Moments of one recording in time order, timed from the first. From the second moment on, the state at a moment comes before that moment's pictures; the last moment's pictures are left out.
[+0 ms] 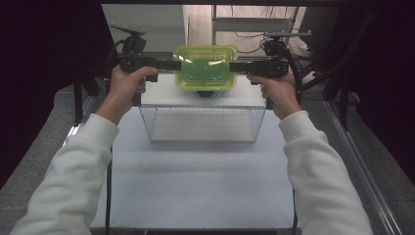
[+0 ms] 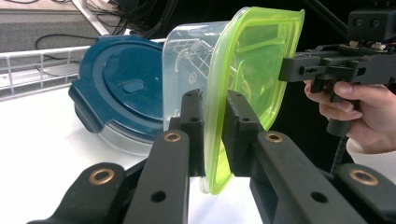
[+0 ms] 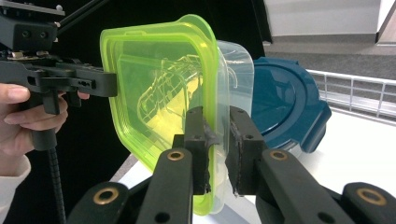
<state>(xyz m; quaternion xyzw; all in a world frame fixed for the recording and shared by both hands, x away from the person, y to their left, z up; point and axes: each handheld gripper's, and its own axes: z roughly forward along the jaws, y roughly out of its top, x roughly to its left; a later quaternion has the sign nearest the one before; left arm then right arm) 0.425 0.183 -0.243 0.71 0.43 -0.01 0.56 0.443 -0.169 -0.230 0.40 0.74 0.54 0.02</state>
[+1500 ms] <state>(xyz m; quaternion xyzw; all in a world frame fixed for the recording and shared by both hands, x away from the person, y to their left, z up) 0.506 0.194 -0.284 0.62 0.52 -0.14 0.57 0.521 -0.168 -0.270 0.52 0.65 0.55 -0.10</state>
